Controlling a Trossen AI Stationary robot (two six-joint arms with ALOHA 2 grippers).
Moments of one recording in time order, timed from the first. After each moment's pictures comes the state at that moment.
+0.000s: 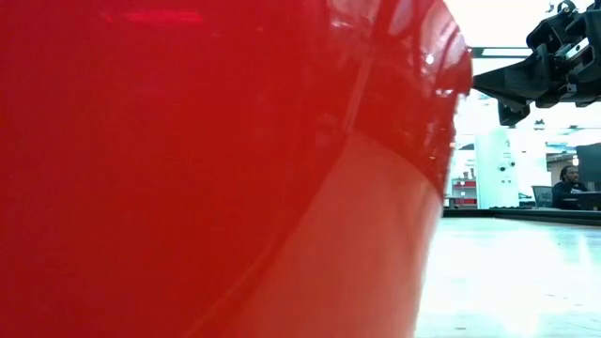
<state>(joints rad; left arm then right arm) 0.39 0.24 0.01 0.06 0.22 -0.11 0.00 0.00 0.01 0.03 0.11 0.13</state>
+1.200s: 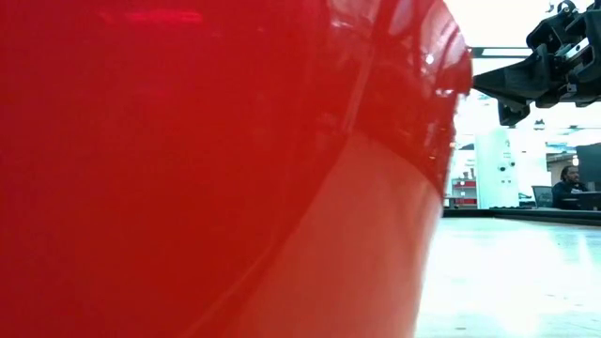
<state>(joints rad) 0.39 0.24 0.01 0.06 0.22 -0.19 0.00 0.00 0.01 0.03 0.11 0.13</state>
